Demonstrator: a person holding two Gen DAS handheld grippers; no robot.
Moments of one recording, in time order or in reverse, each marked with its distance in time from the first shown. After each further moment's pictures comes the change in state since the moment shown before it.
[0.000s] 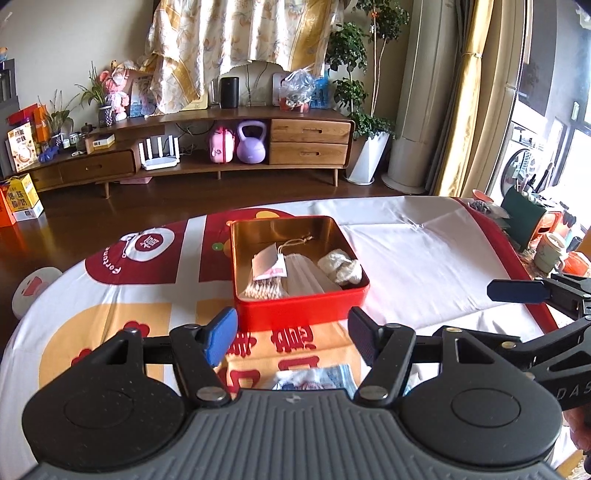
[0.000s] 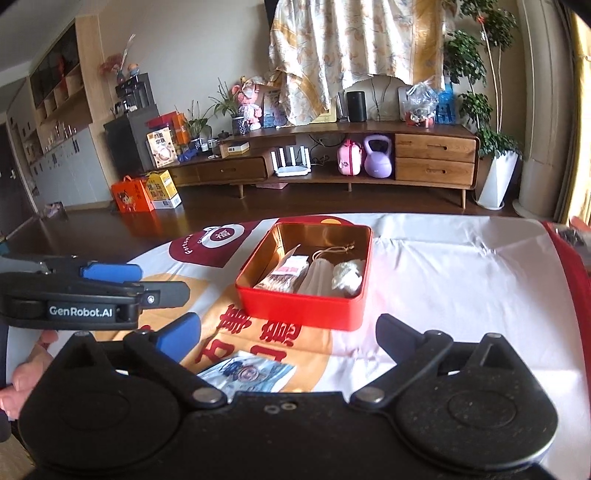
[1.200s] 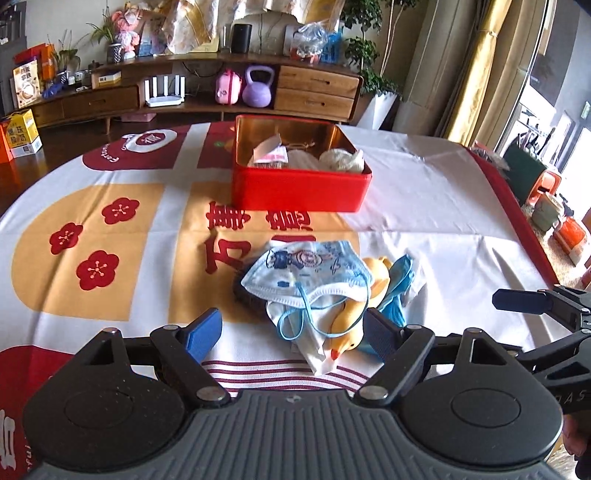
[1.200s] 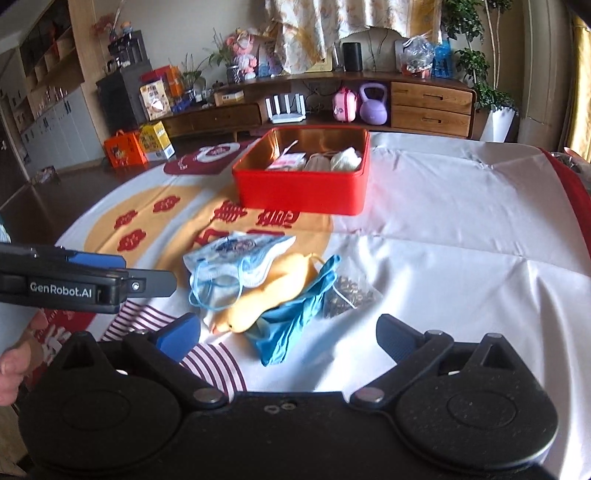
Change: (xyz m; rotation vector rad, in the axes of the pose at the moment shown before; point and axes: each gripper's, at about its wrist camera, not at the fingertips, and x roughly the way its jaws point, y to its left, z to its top) left arm 0.010 0.003 -0.111 -0.090 0.135 -0.032; right arm 0.011 0.010 -0.101 -0.014 0.145 -0.030
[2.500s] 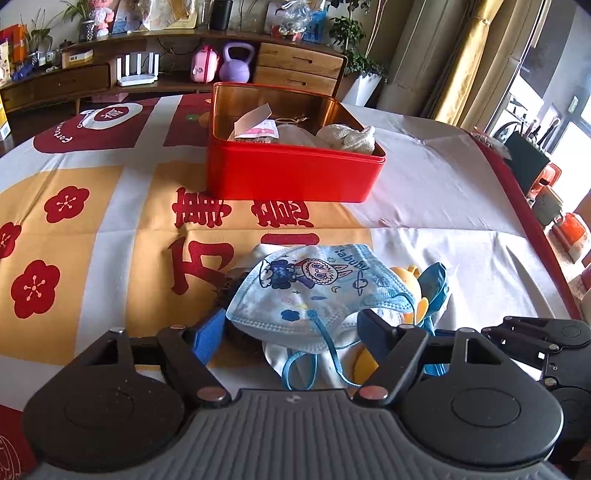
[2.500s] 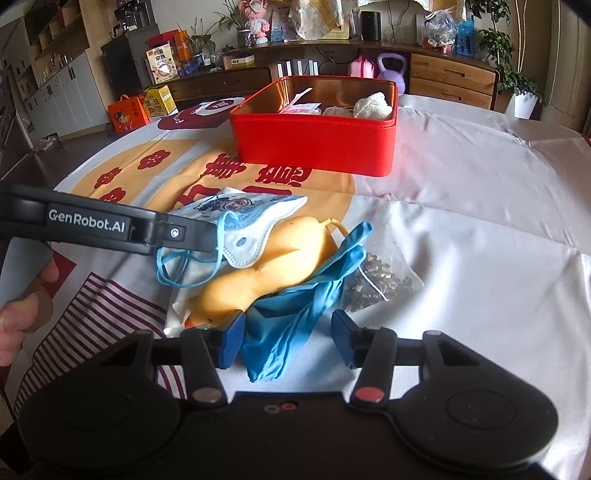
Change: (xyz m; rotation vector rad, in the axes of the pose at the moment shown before) left arm 0.079 0.019 0.020 -0.004 0.055 -0.095; right arm 0.067 0.000 -0.003 -0.044 0.101 0.019
